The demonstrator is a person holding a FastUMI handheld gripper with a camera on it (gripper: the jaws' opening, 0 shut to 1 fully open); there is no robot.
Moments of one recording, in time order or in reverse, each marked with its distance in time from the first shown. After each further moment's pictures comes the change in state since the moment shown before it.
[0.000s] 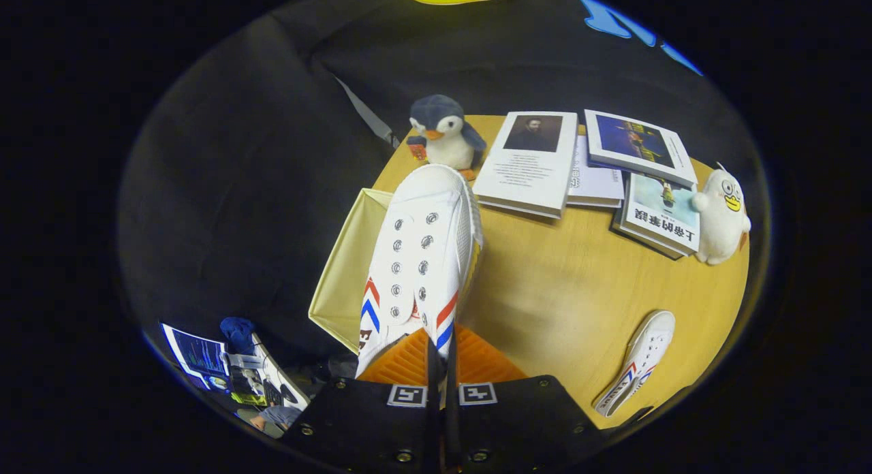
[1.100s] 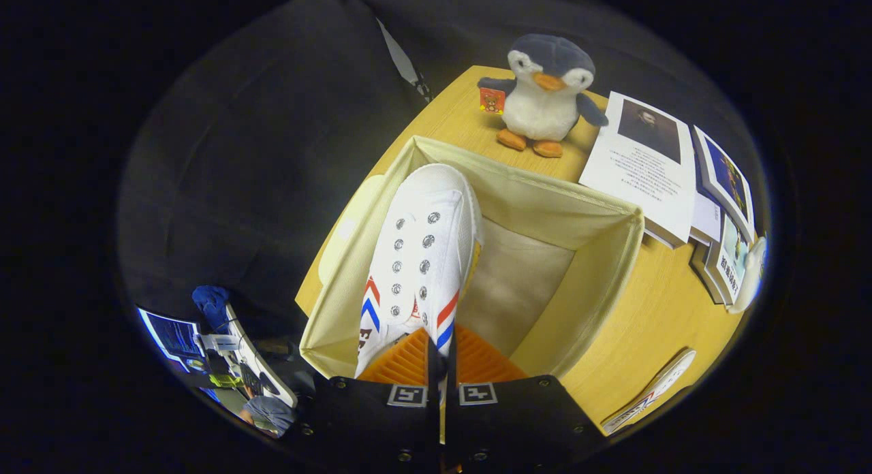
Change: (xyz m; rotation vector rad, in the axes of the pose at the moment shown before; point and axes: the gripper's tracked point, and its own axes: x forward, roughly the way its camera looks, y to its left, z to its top) arm 0.148 0.078 0.004 -0.145 0.212 -0.051
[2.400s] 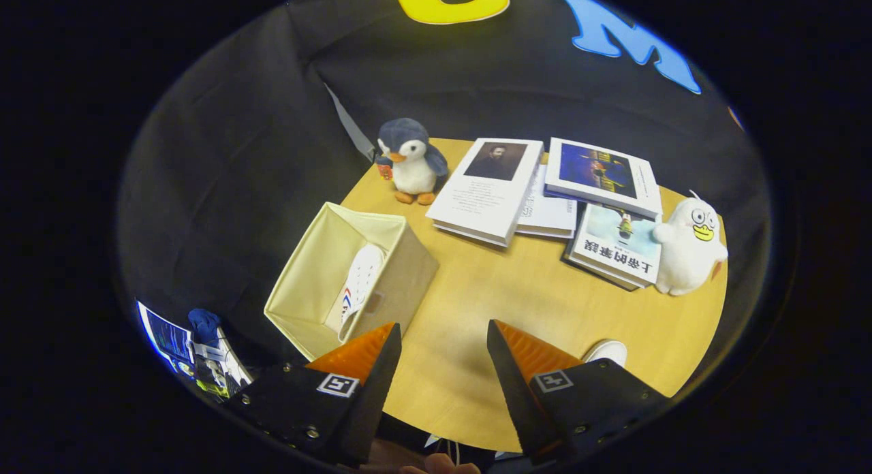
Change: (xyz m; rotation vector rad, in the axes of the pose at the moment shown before) arm -0.164 -0.187 -0.073 0.116 -0.323 -0.093
